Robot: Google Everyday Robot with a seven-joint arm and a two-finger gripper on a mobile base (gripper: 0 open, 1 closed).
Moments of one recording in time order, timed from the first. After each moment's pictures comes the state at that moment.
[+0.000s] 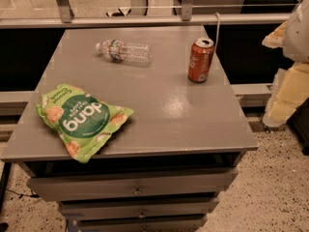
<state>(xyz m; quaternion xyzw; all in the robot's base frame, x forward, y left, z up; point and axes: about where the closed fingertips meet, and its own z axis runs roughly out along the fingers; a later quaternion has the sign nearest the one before) 0.438 -0.216 0.978 -0.60 0.78 -0.04 0.16</state>
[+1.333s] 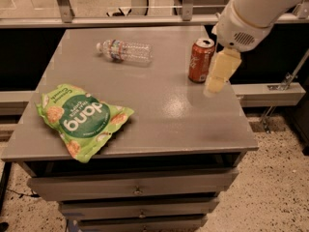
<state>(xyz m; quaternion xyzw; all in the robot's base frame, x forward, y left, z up) 0.546 -0.149 0.948 -0.61 0.76 -0.04 0.21</state>
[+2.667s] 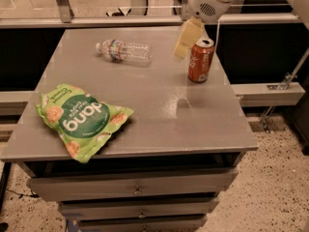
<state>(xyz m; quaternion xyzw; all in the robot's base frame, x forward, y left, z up) 0.652 -0.087 0.966 -0.59 0.76 0.02 0.28</state>
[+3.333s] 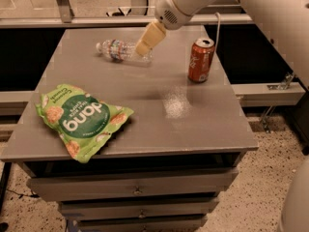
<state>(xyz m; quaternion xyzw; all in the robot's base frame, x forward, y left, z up) 0.683 0.006 0.950 -0.54 0.75 0.12 0.36</state>
